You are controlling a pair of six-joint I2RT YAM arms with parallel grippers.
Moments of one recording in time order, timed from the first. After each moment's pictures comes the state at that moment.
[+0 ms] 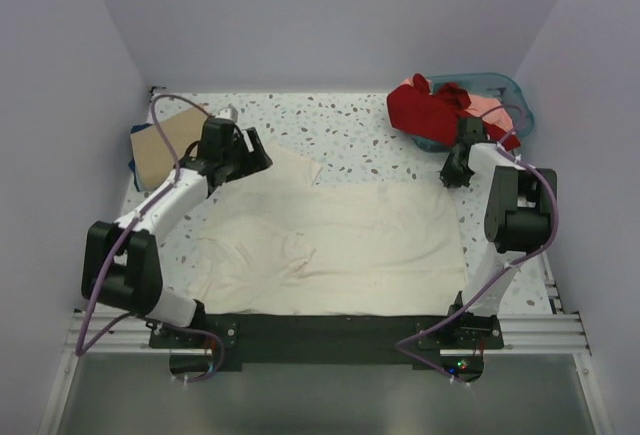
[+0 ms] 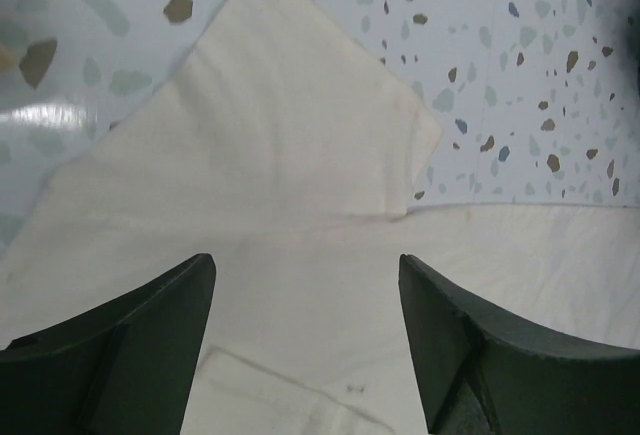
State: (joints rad) left arm -0.25 1.43 0.96 -0.27 0.05 -0.57; right arm -0.08 1.90 1.24 -0.47 0.15 0.40
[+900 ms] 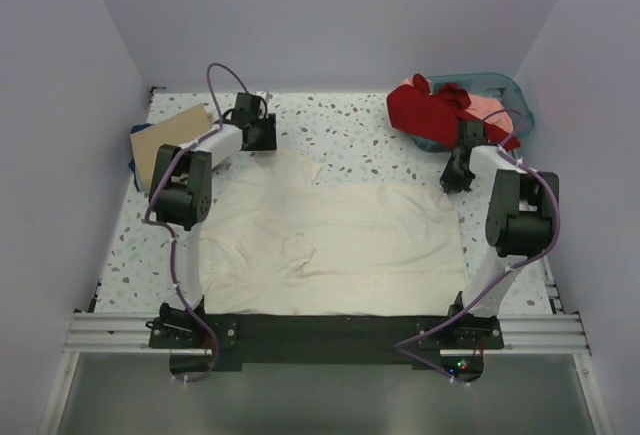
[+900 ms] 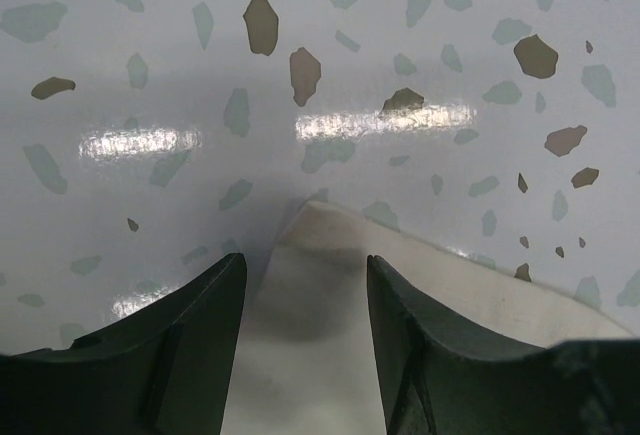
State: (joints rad) left arm -0.22 2.19 1.60 -0.27 0.02 -0.23; right arm -0.08 1.86 1.20 -0.51 0.14 0.40
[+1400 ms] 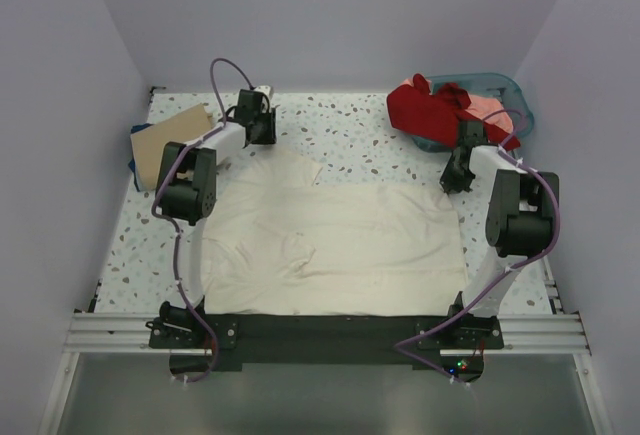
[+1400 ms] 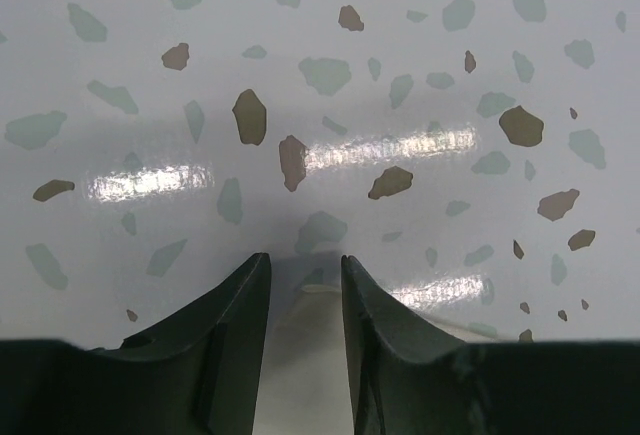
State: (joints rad) left arm -0.22 2.27 1.69 -0.19 0.03 -0.18; right arm -0.08 1.86 1.20 -0.51 0.14 0.40
